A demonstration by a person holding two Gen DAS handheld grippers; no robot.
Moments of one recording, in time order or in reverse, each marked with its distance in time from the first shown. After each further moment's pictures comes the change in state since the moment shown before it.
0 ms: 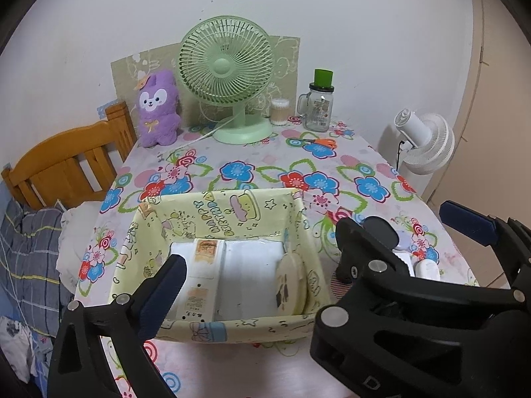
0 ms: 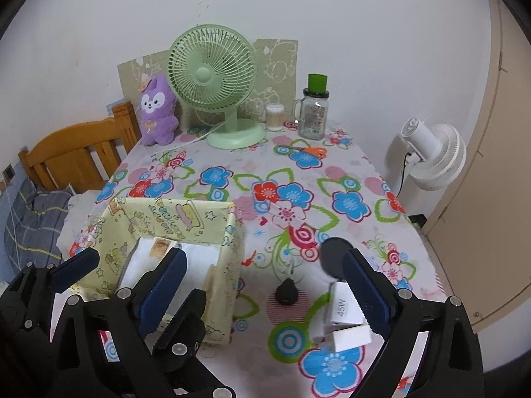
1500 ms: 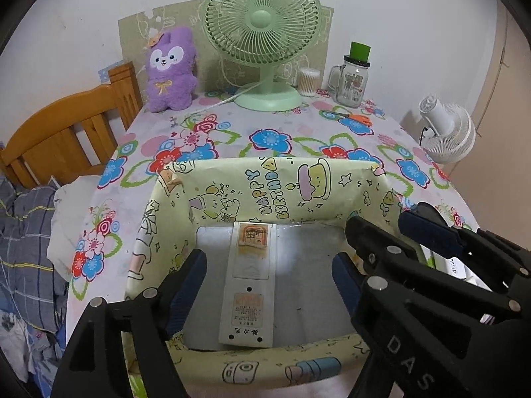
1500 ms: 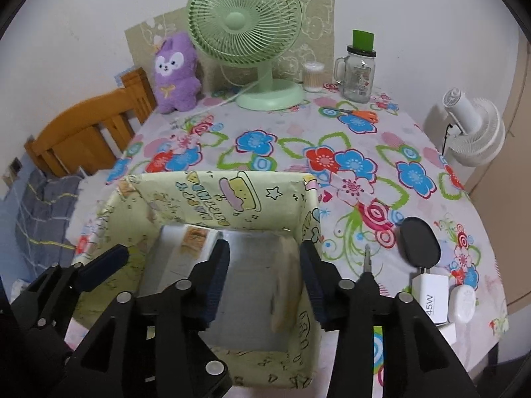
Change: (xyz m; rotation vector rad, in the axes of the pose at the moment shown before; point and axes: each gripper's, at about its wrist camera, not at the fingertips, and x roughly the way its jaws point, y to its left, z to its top) left arm 0.061 0.072 -0.007 -0.045 0.108 -0.007; right arm 0.078 0.061 -0.004 0.025 0.143 0.100
